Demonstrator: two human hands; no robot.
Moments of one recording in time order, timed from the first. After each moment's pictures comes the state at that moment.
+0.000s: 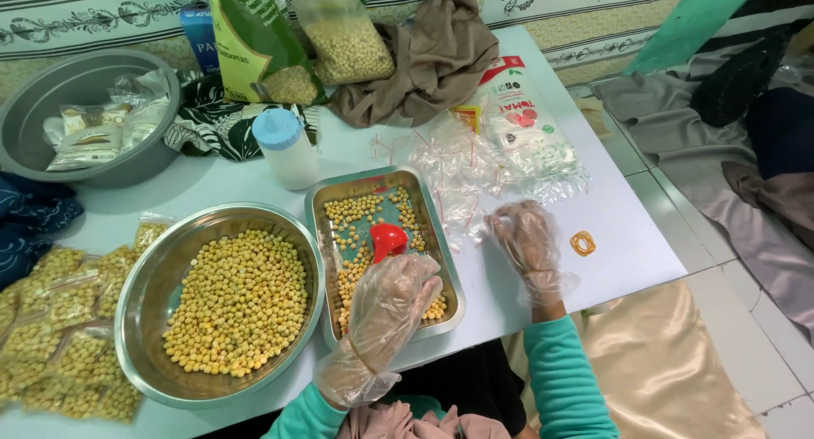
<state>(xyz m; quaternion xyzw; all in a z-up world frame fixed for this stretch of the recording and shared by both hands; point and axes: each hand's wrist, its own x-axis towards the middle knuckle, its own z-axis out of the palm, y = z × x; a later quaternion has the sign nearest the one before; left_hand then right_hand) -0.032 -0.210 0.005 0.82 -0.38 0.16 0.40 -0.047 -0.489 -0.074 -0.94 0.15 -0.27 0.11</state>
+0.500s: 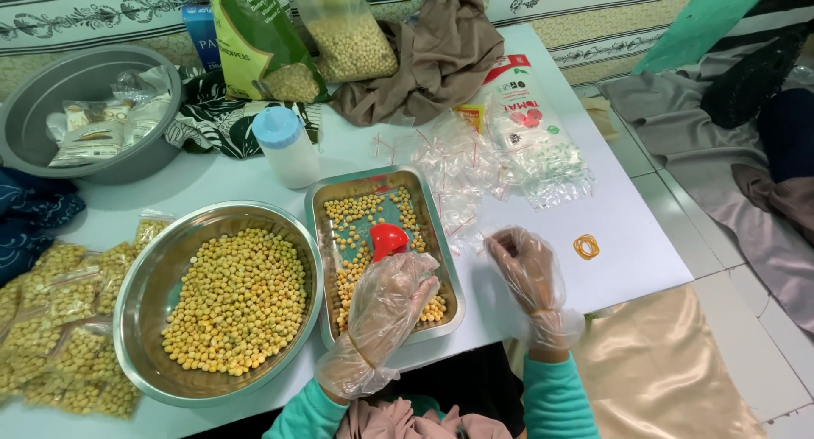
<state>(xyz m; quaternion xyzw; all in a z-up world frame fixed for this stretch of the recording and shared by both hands) -0.019 -0.216 -0.039 0.86 -0.35 0.09 0.37 -0.082 -0.443 -0.019 -0.87 0.30 -0.08 0.38</state>
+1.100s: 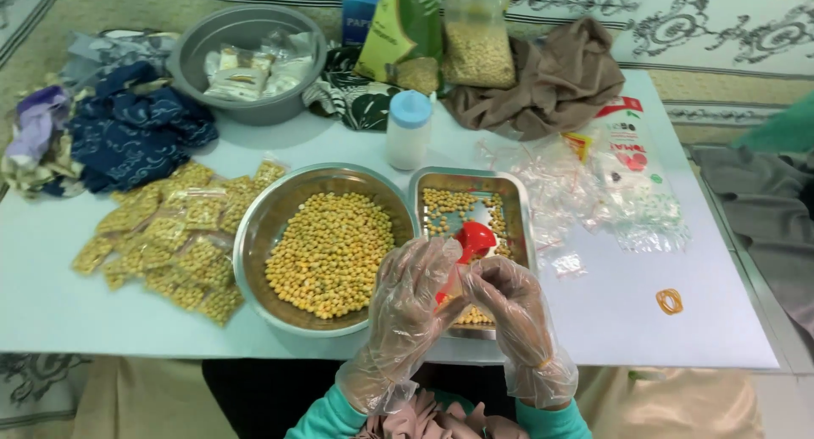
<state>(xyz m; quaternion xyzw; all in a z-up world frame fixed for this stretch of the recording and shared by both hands) -0.050 -0.129 0.009 0.82 -0.29 0.32 0.38 -0.076 -0.297 0.011 -0.63 0.04 -0.05 0.77</state>
